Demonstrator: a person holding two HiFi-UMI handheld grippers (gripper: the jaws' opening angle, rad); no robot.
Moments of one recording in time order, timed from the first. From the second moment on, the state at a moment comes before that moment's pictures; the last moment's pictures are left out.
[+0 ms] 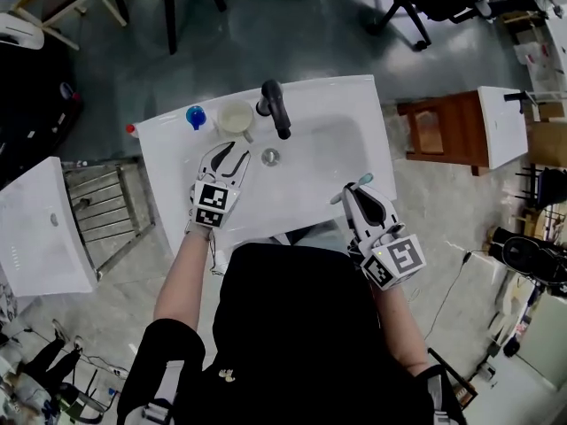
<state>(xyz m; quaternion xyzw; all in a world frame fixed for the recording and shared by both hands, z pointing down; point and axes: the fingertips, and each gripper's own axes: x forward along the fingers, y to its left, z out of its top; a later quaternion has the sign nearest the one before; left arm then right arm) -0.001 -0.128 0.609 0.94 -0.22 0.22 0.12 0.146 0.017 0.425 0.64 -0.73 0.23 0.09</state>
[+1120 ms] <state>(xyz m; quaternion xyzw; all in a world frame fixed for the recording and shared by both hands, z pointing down) -0.144 -0.084 0.543 0.89 -0.38 0.16 0.18 -0.009 -0.165 0.400 0.51 -0.83 0.21 0.07</state>
